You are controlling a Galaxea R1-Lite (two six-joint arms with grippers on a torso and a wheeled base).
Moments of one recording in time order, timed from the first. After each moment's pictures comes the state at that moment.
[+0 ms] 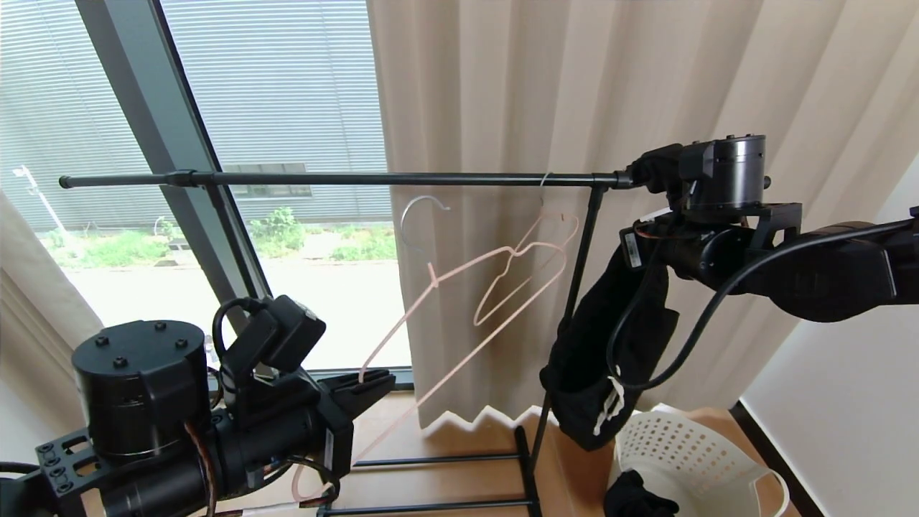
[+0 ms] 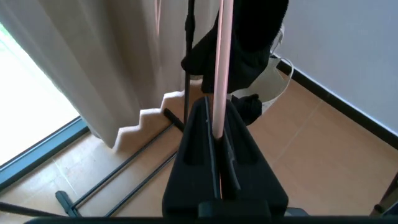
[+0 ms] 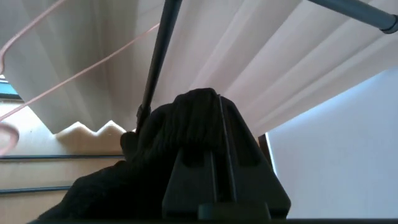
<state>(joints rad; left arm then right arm) -0.58 1.57 -0.36 -0.92 -0.19 0.04 0.40 1.87 -1.26 -0.25 -0.58 -0.10</state>
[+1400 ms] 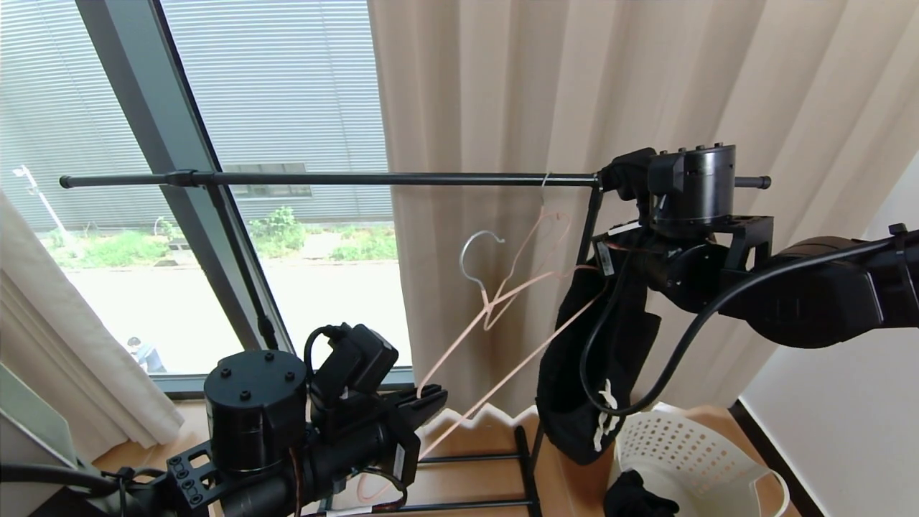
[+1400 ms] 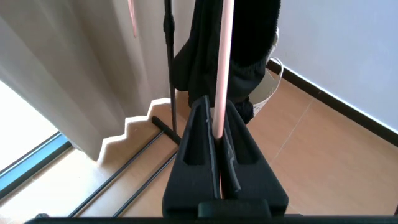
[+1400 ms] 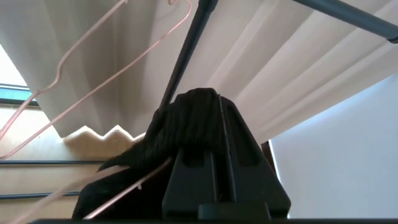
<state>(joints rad) -0.68 1.85 -0.36 -1.22 -0.14 0.02 0.52 1.87 -1.22 -0.31 -0.67 -0.09</state>
